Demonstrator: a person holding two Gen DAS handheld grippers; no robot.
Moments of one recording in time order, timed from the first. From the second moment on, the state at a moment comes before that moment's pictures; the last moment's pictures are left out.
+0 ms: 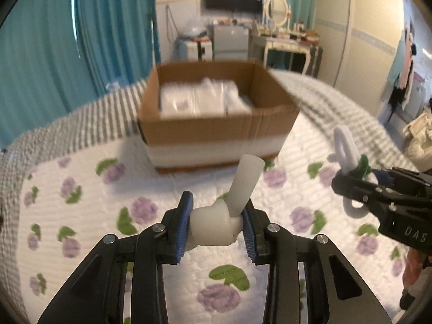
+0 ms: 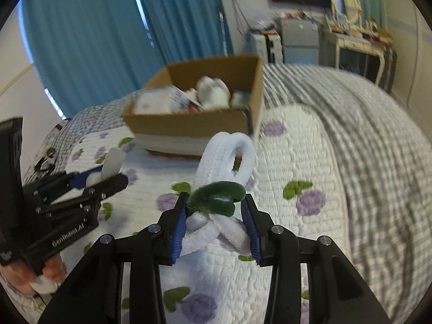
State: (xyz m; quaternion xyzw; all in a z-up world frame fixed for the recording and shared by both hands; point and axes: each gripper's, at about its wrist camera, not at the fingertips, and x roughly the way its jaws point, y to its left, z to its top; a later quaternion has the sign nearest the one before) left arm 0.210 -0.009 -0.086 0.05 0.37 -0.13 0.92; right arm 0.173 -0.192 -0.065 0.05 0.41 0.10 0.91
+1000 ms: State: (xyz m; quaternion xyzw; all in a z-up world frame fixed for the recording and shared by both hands) left arm 0.371 -0.030 -0.026 0.09 0.30 -0.10 0.94; right arm 0.357 -0.166 0.019 -0.02 0.34 0.11 0.93
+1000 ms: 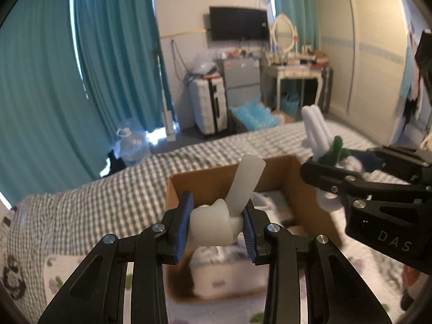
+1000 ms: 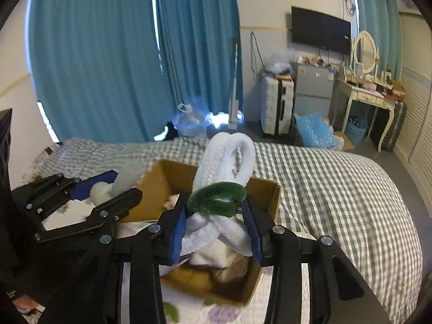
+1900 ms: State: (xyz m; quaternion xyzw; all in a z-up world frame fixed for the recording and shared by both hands) left arm 0.320 -0.021 0.060 0.06 0.23 -0.09 0.97; right arm 0.323 -0.212 0.111 0.01 0.30 0.06 0.95
